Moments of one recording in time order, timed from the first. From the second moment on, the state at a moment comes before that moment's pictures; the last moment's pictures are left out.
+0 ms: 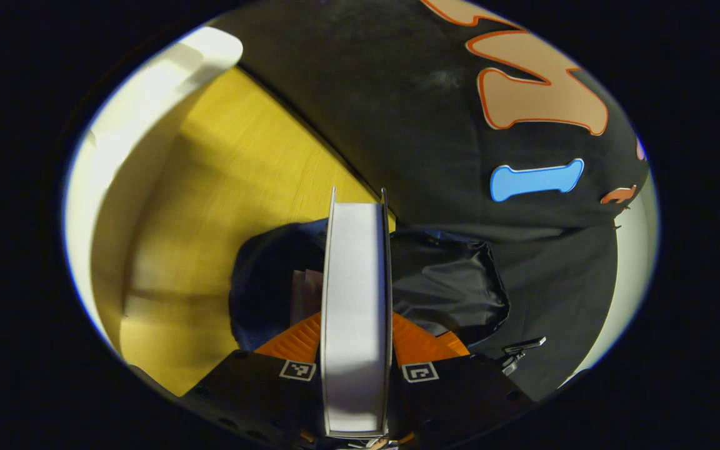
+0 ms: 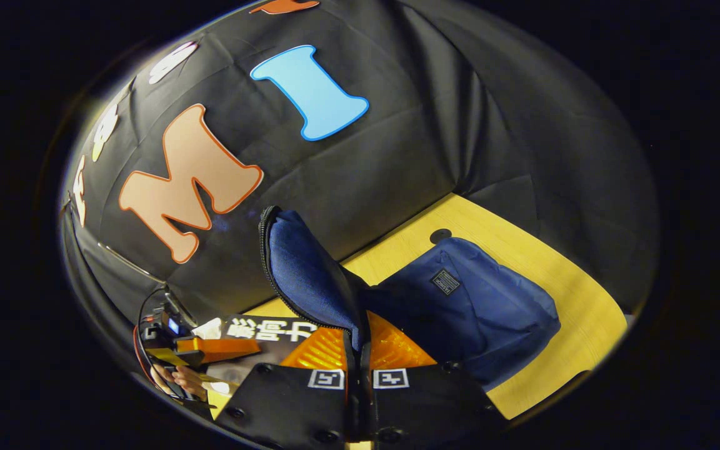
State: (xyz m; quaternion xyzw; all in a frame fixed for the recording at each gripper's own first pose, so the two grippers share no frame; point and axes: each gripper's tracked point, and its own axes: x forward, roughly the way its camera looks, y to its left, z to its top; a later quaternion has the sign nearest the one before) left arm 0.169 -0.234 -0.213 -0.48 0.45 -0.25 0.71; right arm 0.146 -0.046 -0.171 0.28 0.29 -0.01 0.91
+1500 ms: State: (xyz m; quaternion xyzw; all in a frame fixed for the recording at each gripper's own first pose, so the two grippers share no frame) left arm 0.174 -0.370 -0.297 -0.59 0.47 -0.21 0.62; right arm 0.136 -0.020 -0.169 0.25 0.30 0.05 0.92
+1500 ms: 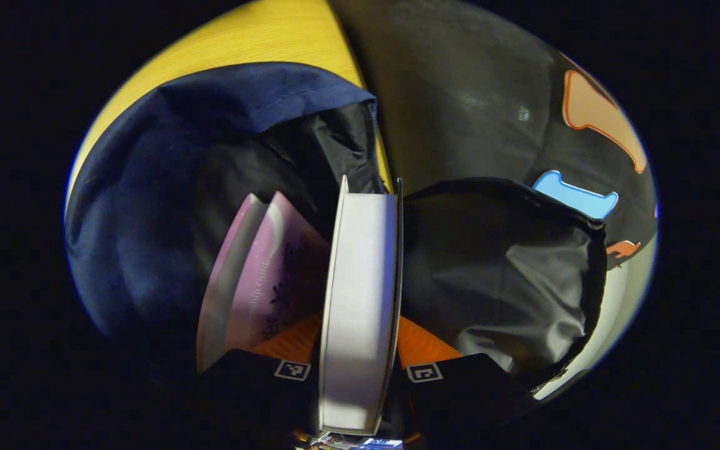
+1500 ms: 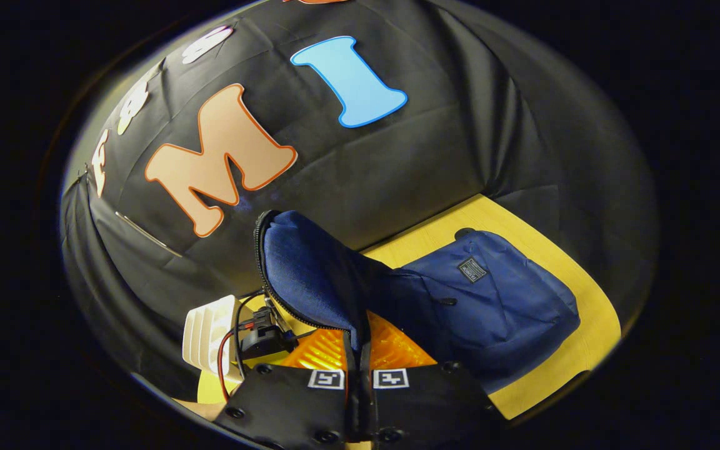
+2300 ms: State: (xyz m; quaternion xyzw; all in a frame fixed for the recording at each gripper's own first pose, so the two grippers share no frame) left arm 0.156 -0.339 -0.296 -0.31 0.52 -0.24 0.76; right arm 0.138 -0.031 -0.168 0.26 0.29 0.04 0.92
